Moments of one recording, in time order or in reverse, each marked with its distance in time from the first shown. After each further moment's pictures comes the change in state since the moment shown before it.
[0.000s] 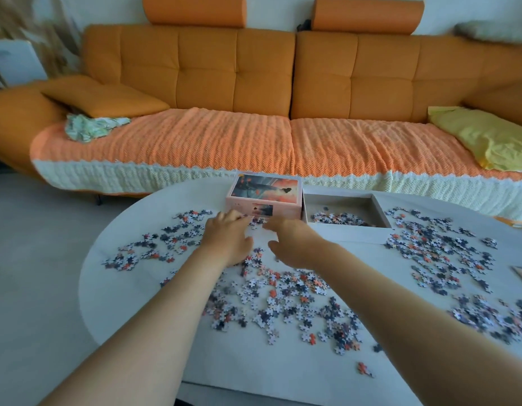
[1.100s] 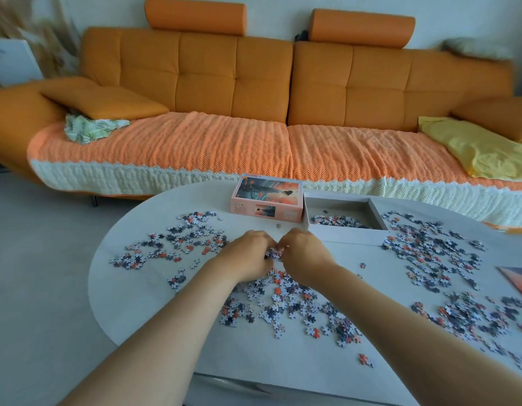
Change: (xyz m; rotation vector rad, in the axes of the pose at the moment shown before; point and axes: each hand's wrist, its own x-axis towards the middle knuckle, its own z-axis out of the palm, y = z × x) left_hand -0.035 0.024 -0.010 -0.307 -0.130 0.229; right_hand -0.022 0.000 0.027 0.021 0.185 0.110
